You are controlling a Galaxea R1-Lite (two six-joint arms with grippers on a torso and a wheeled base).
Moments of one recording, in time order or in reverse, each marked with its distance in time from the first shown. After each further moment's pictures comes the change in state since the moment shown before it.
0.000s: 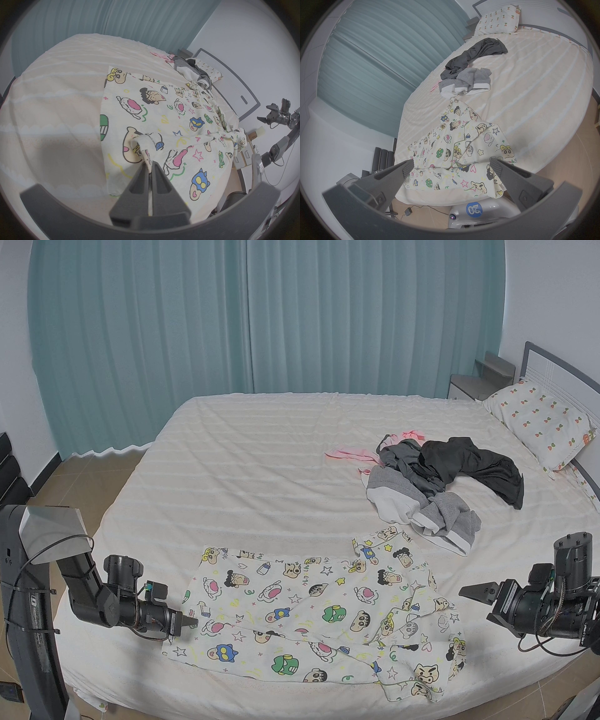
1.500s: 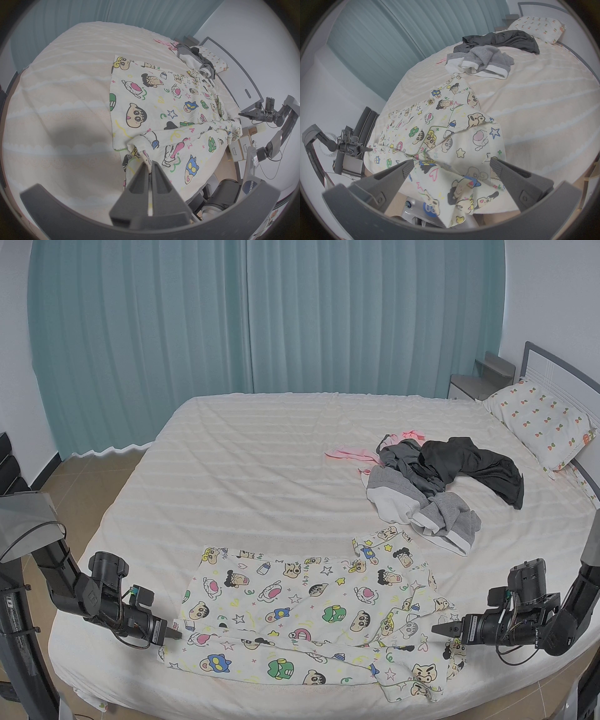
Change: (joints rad) left arm 0.036 -0.173 0.044 0.320 0.053 0.102; right arm -0.136 0.565 0.087 -0.480 0.172 -0.494
